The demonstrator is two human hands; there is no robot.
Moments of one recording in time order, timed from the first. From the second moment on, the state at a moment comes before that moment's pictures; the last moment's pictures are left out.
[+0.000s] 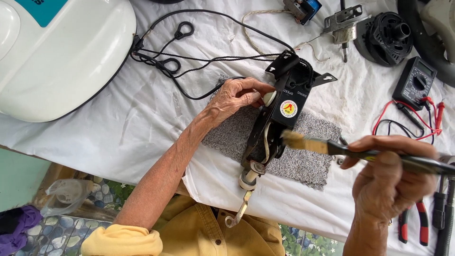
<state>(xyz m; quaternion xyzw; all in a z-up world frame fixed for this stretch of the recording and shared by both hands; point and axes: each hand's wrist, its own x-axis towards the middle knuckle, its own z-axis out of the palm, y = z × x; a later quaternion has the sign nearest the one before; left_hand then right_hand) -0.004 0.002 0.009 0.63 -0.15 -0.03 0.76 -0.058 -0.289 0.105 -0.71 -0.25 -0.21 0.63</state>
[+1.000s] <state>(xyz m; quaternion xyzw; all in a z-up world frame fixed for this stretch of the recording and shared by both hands) -0.002 -0.004 0.001 0.61 -0.13 0.00 0.78 -0.036 -0.314 0.026 -0.86 -0.36 -0.23 0.27</state>
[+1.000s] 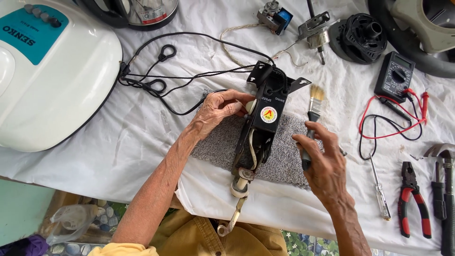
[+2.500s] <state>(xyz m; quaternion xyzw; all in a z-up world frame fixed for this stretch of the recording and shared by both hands) 0.005 -0.006 -0.015 0.53 -0.13 0.01 0.84 0.085 -0.223 0.108 -0.82 -0.41 -0.03 0.41</state>
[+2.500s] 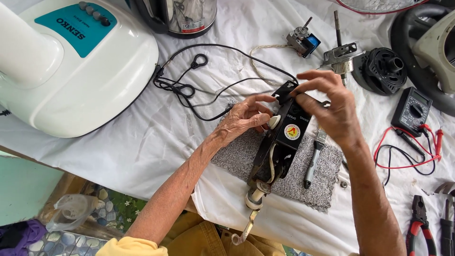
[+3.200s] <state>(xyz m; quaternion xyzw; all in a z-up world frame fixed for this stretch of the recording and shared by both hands) 0.018 0.012 -0.027 0.33 -0.13 0.01 0.94 0.123 -0.294 -0.006 -0.83 -0.29 -0.04 0.48</state>
